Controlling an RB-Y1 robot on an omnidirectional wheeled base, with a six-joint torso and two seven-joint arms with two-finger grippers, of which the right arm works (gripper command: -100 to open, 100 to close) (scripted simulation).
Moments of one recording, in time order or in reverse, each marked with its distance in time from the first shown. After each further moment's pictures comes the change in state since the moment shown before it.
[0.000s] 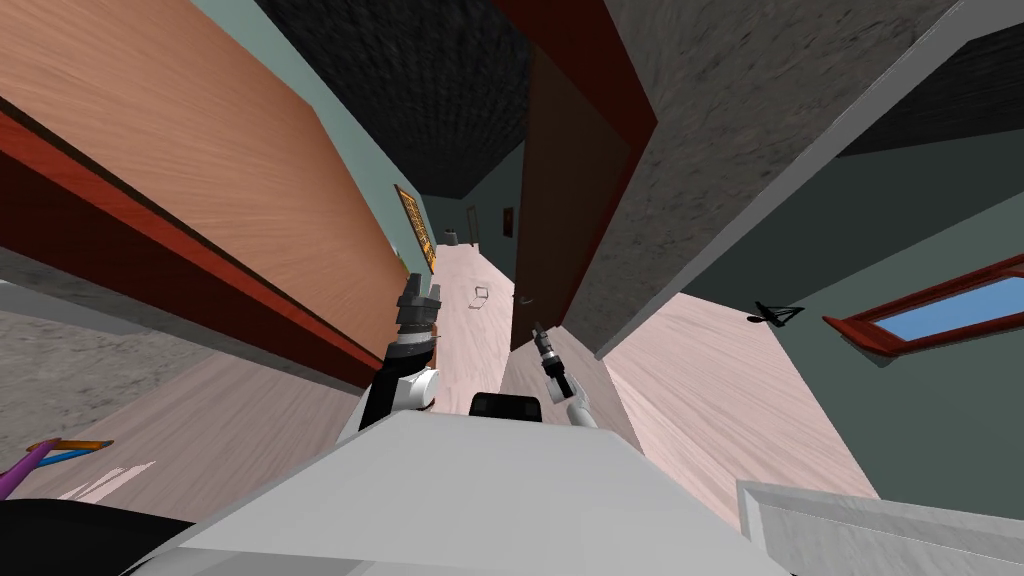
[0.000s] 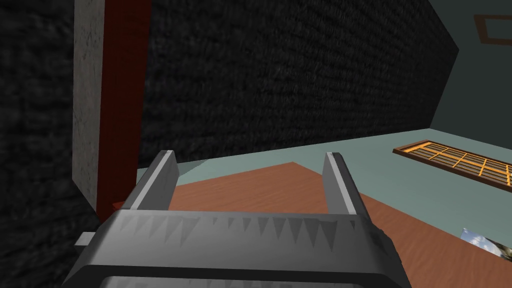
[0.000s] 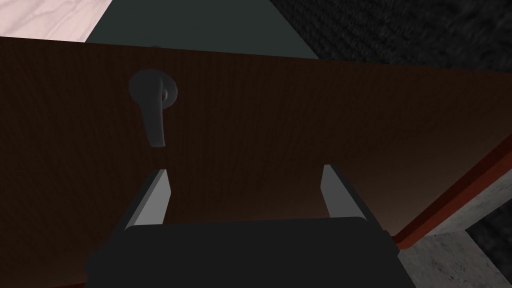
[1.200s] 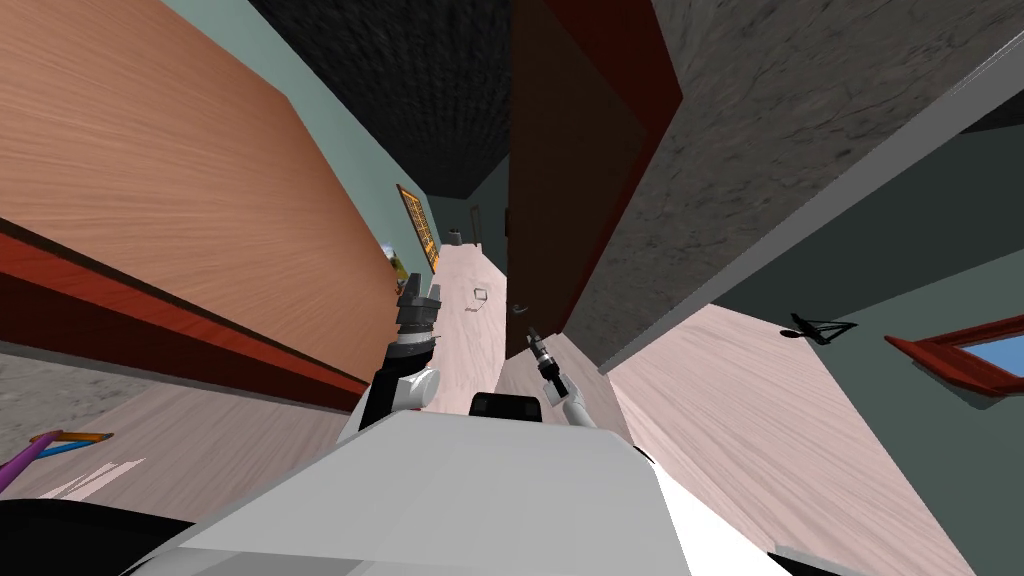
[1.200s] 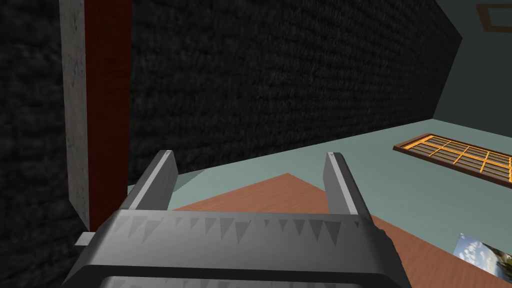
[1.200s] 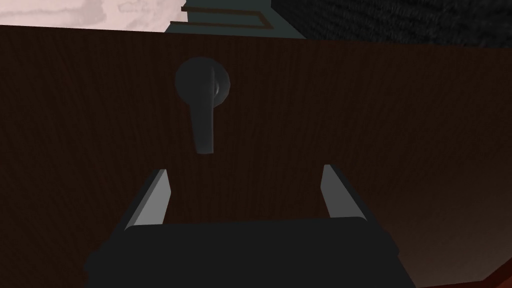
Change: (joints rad) arm -0.098 0.013 0.019 0.236 0.057 -0.049 -0.072
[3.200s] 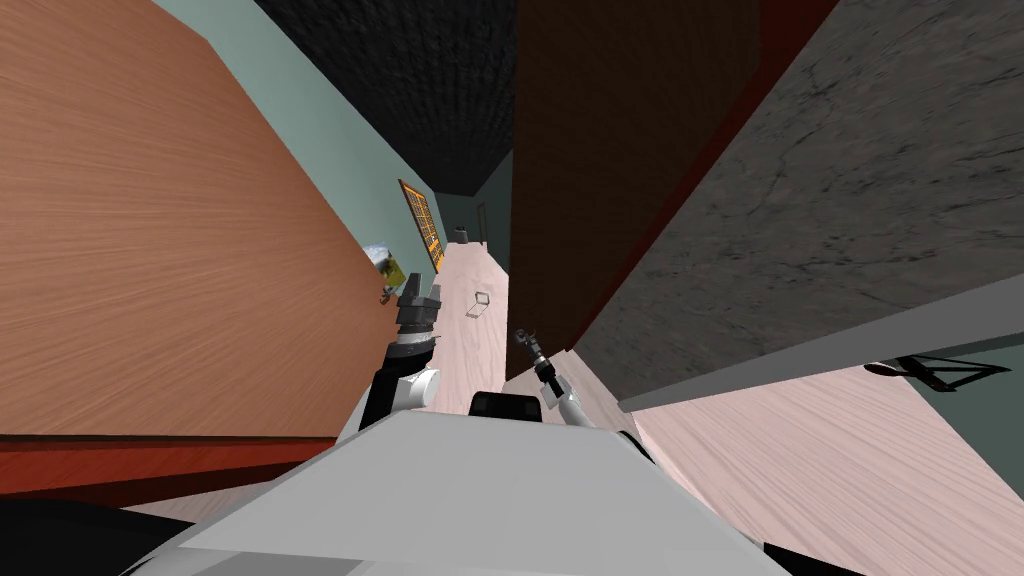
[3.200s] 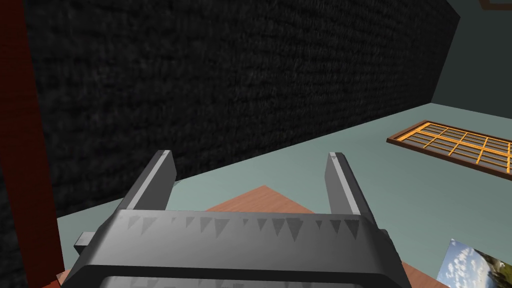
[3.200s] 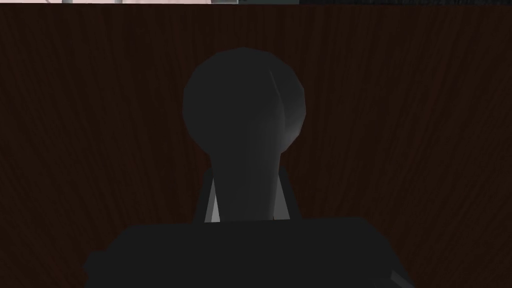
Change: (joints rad) arm -0.070 0.033 -0.002 0.174 0.022 -0.031 -0.020
